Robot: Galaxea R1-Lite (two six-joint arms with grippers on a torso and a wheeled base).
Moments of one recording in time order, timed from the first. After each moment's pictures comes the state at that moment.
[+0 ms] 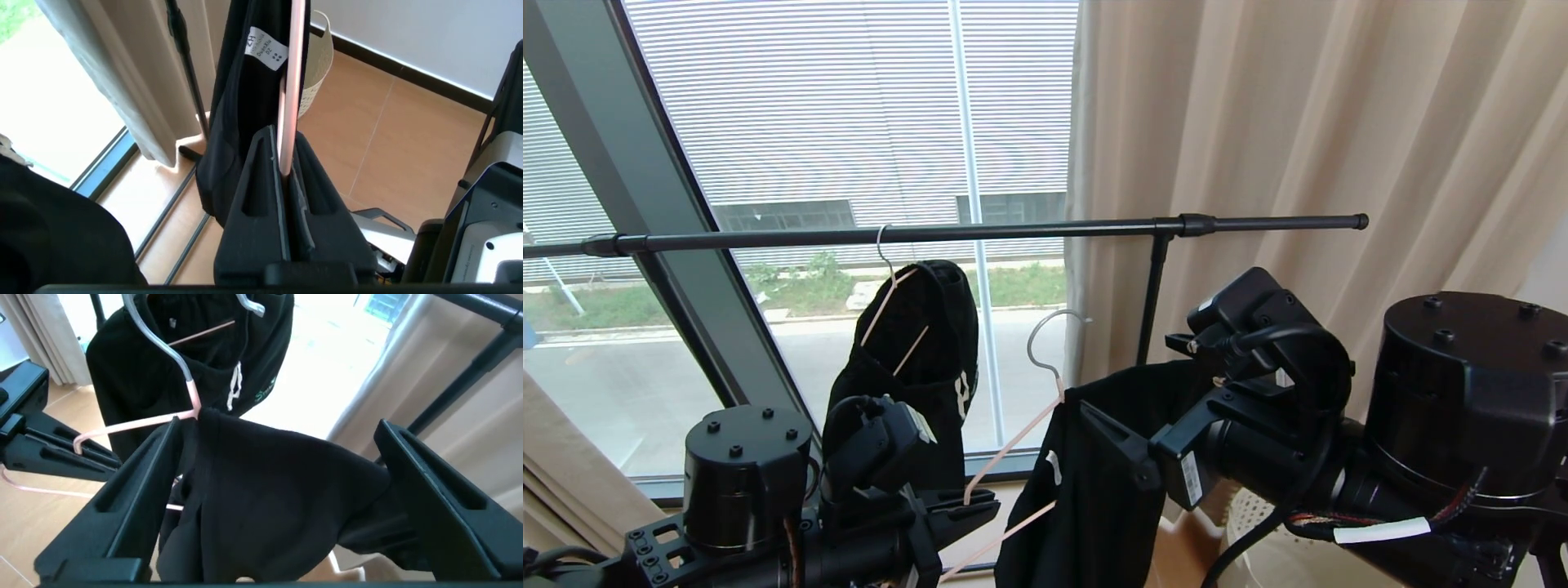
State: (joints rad) left arm -0.60 1.67 -0.29 -0.95 -0.37 0.15; right arm 0.93 1.58 -0.72 -0.60 -0.34 -0.08
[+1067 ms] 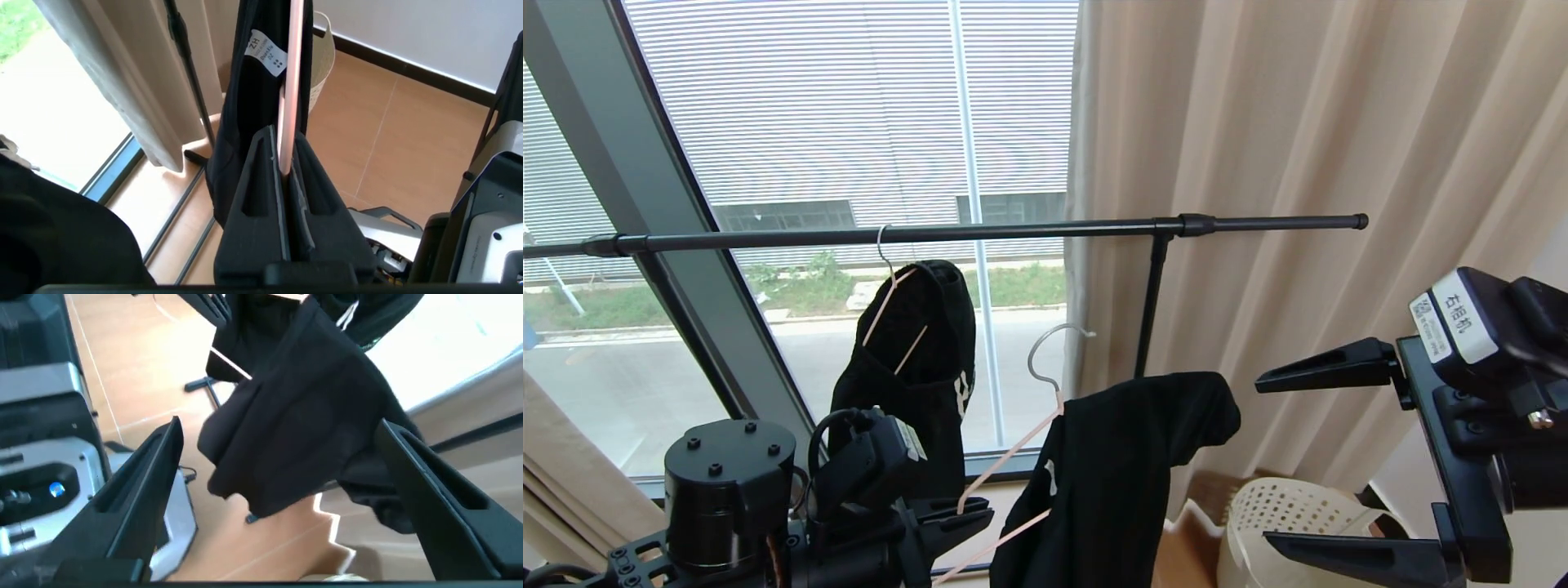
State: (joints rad) left arm -0.60 1.67 -0.23 -1.02 -0.38 0.20; right arm 0.61 1.31 -1.02 0.37 0.37 -0.55
